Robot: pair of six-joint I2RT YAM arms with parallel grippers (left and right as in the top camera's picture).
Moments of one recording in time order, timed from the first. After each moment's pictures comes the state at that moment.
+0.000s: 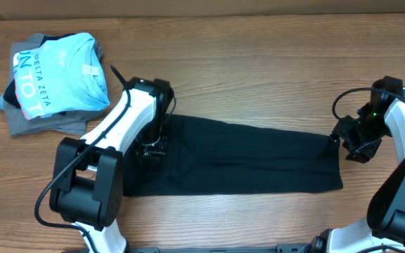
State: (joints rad) left arm -0.31 1.91 1.32 -1.36 -0.06 -0.29; right arm -0.35 1.74 1.25 -1.20 -0.13 0.31
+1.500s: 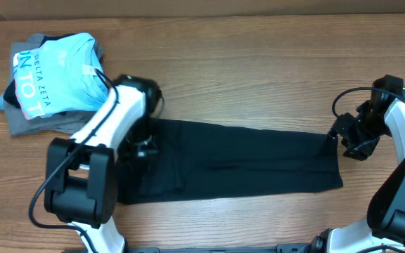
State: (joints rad) left arm -0.21 1.90 1.40 -1.46 -0.01 -0.39; right arm -0.35 1.74 1.25 -1.17 -0.17 0.30
